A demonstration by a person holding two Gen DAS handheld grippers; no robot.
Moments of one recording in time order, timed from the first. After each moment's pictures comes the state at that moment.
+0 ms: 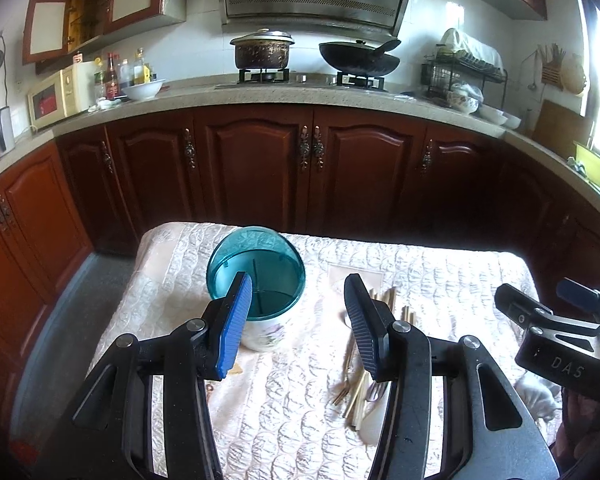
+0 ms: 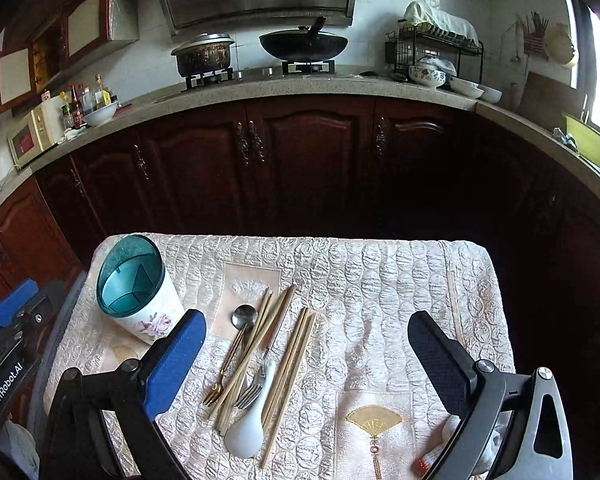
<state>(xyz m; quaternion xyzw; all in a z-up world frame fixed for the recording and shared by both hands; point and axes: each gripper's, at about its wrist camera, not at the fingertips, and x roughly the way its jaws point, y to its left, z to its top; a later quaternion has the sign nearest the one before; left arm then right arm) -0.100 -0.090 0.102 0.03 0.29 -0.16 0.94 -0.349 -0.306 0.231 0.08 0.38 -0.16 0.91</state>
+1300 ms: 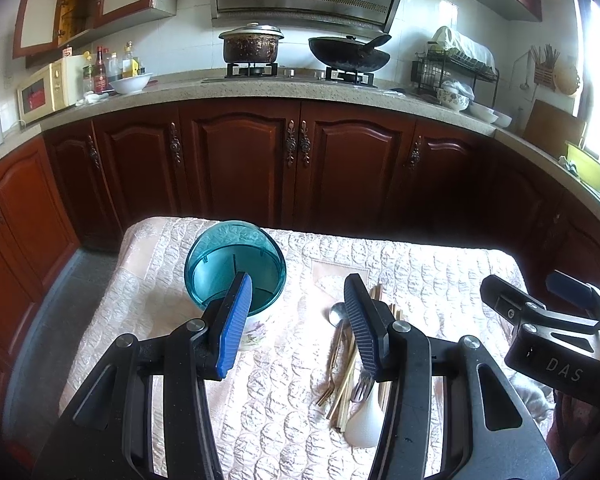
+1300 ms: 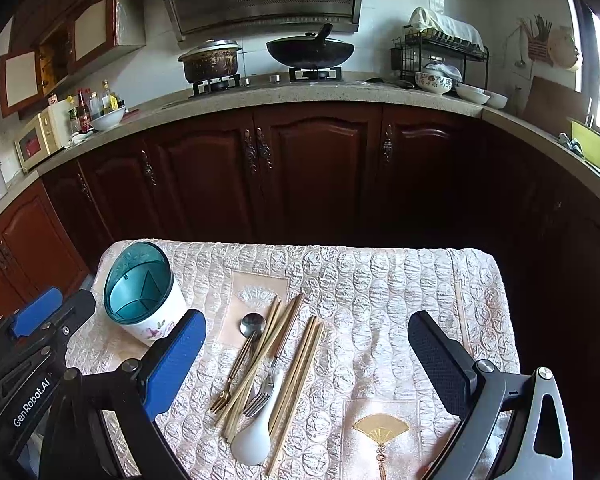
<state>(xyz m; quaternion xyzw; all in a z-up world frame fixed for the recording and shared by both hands) -0.095 -0.101 0.093 0.02 0.30 -0.18 0.94 -0.180 -0.288 0.106 0.06 0.36 -0.19 0.91</state>
